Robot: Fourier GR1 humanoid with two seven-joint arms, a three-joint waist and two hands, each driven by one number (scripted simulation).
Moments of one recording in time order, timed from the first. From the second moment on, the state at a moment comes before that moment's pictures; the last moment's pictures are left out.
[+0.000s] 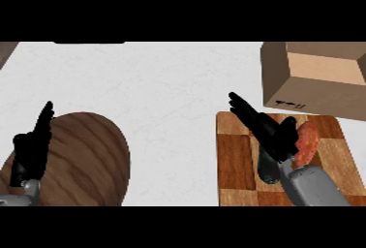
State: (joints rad) left arm -0.04 0.48 -0.12 -1.42 0.13 0.35 0.06; right arm -0.27 -0.28 0.33 -1.45 -0.26 0.11 0.14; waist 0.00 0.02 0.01
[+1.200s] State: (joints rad) left arm -0.17 0.40 -0.34 -1.54 0.15 0.12 0.03; right arm -0.24 -0.63 0.51 -1.69 0.54 -0.15 1.02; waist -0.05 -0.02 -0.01
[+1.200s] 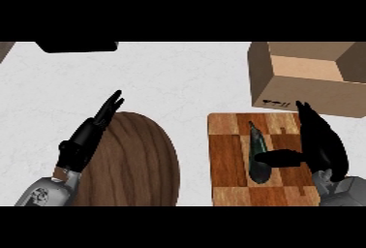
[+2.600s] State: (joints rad) left arm -0.24 0.33 -0.34 -1.50 0.12 0.08 0.04; right arm -0.32 -0.35 0.41 -1.68 0.44 0.11 1.25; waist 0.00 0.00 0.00
